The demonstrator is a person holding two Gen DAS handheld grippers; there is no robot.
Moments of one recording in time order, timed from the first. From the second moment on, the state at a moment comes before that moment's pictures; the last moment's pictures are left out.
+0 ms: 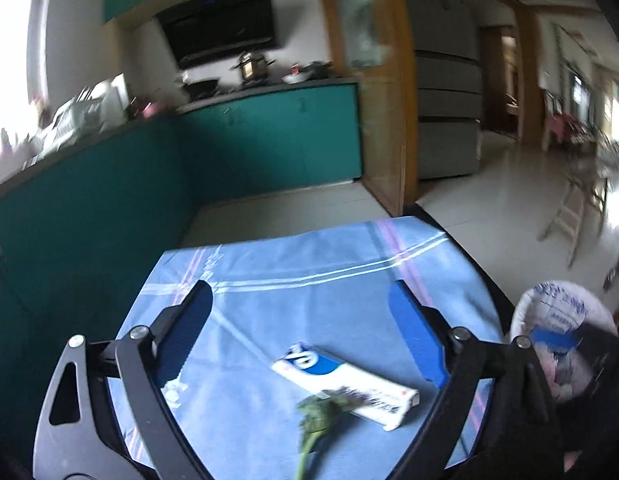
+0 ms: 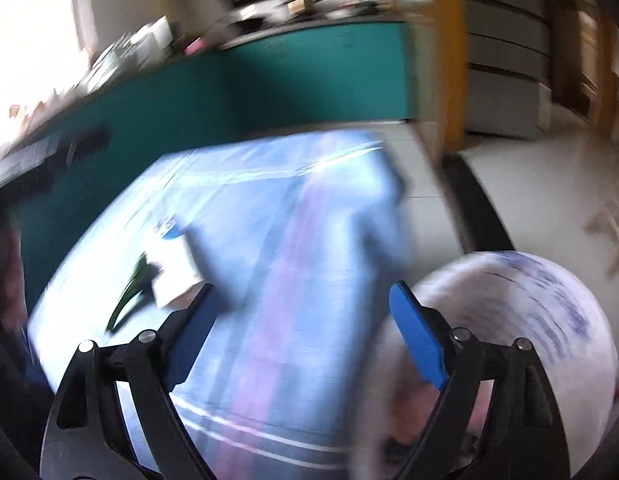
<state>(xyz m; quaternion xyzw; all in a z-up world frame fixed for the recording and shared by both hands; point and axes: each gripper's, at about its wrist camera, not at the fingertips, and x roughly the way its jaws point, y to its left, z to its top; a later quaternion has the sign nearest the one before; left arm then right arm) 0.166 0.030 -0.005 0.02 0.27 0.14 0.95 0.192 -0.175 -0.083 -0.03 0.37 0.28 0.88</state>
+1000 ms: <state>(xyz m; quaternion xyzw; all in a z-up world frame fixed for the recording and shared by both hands) 0.142 0.155 -0.031 -0.11 0.35 0.20 0.91 0.207 -0.007 -0.109 -0.15 0.39 0.39 0.82</state>
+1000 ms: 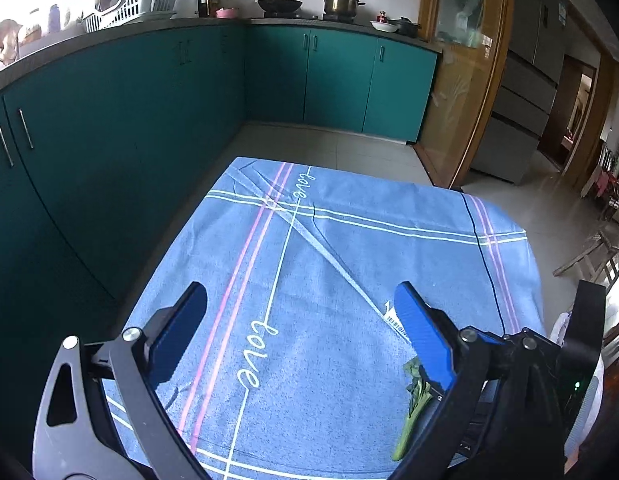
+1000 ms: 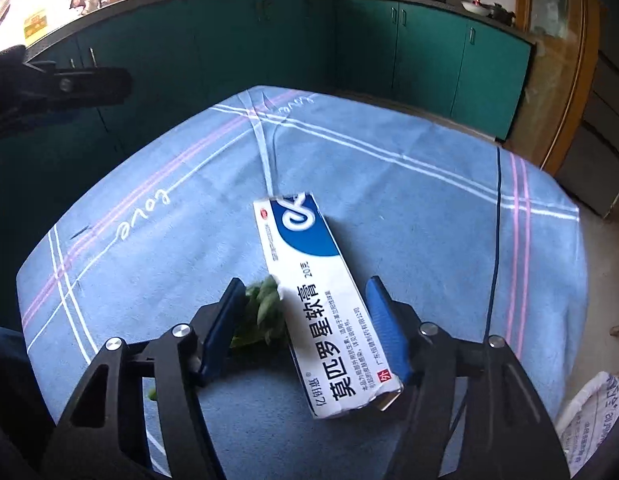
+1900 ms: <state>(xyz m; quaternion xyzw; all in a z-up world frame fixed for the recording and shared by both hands) 0.154 0.133 -0.047 -0.07 0.39 0.19 0.90 0.200 -0.066 -0.108 -0.09 0.42 0.37 0.83</state>
